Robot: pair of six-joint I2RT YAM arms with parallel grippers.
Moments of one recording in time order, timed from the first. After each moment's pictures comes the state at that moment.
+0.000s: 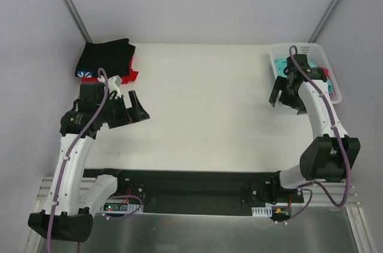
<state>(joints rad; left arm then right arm) -0.07 0.89 1.07 -1.02 0.41 -0.38 0.01 1.47 1.41 -1.17 0.25 0.34</state>
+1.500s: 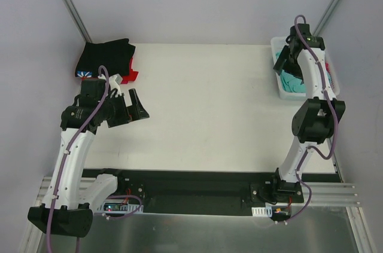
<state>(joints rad) -0.07 0.92 1.11 -1.06 0.39 -0.38 -0.05 1.96 1.96 -1.19 0.32 0.41</state>
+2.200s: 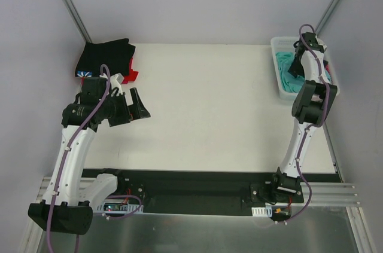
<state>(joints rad) -0.07 0.94 1.11 -1.06 0.41 -0.38 -0.20 2.34 2.17 -0.94 0.52 0.32</state>
